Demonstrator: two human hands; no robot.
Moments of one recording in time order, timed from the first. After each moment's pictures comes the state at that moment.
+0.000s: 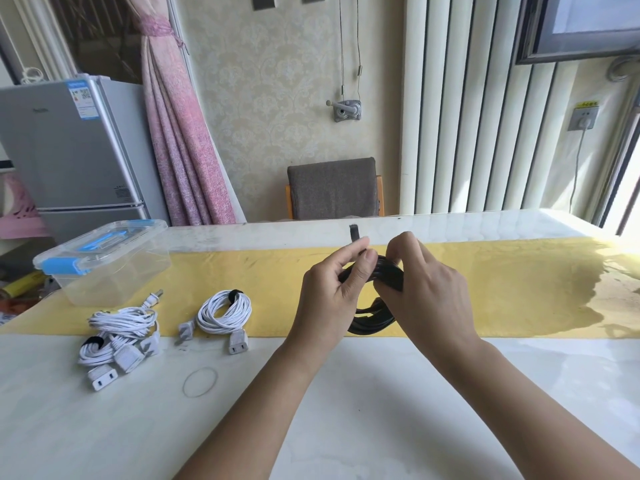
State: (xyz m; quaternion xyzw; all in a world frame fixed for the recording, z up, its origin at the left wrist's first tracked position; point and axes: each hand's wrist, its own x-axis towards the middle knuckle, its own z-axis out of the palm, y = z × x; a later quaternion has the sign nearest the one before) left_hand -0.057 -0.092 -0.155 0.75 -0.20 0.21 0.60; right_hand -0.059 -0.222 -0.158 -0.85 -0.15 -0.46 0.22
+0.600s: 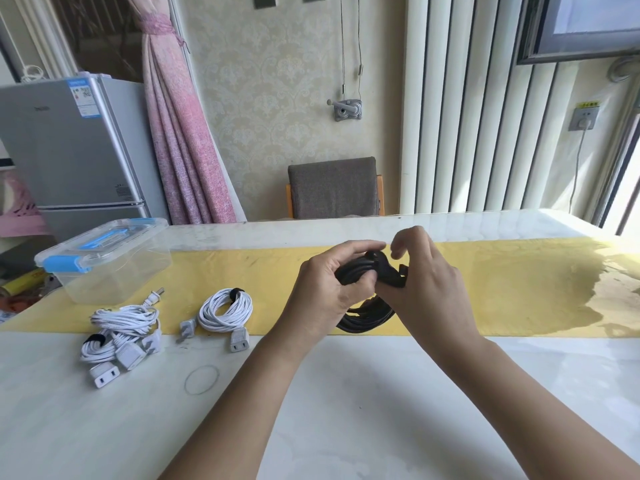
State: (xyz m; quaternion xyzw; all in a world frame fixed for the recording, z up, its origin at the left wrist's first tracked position) left_hand -0.055 -0.076 -0.147 0.75 -0.28 0.16 0.58; right_hand -0.061 -0.221 -0.156 -0.84 -0.15 -0.41 0.32
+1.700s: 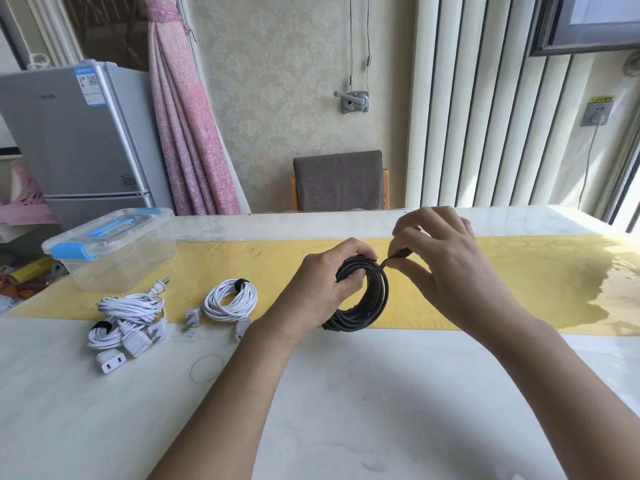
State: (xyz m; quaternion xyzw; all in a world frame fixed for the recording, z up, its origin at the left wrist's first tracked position) left_hand -0.047 -0.057 -0.149 0.87 -0.25 0.14 0.41; right_hand -0.053 -0.250 -0.136 -0.85 -0.30 -0.41 0.15
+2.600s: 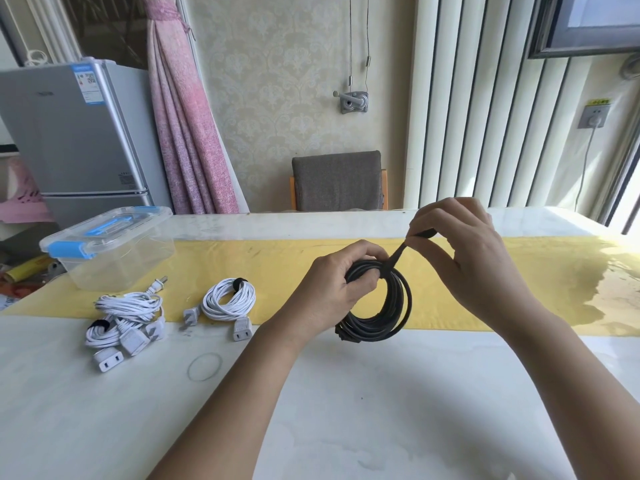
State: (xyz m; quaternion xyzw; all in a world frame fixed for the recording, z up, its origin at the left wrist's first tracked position) left_hand -0.058 -0.071 -0.145 0.82 -0.27 0.09 0.49; right_hand -0.049 -0.266 -0.130 -0.83 -0.28 -0.41 0.25
